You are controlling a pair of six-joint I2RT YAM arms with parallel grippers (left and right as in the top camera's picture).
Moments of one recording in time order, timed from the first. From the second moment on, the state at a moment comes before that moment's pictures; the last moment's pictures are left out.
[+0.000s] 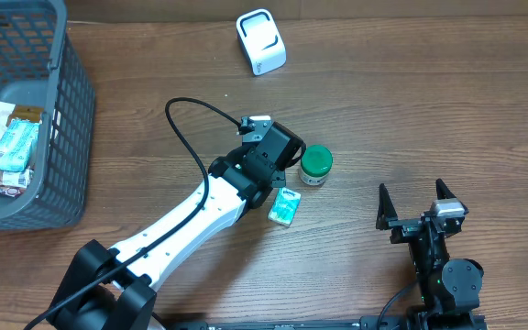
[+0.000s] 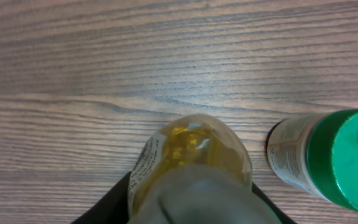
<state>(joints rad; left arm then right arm) -0.70 1.64 1.12 -0.57 -0.33 -0.67 0.08 0.01 0.02 -0.03 0.00 0.01</state>
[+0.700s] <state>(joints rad) -0.69 1.58 1.24 -0.67 -0.31 -0.57 0.08 0.01 0.02 -0.03 0.00 0.01</state>
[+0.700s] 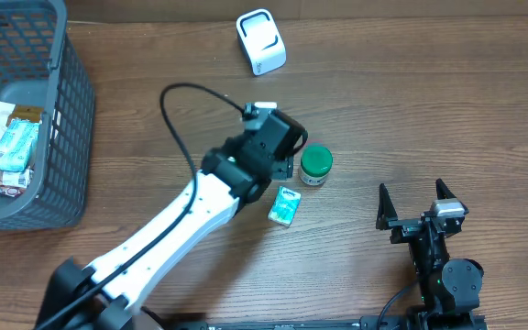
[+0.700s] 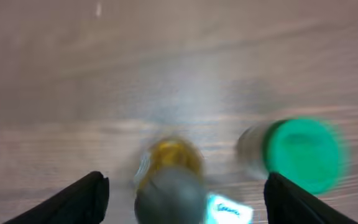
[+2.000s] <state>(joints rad) 0.24 1.50 1.76 -0.92 -0.31 0.07 0.08 0.01 0.02 -0.03 0.00 0.01</state>
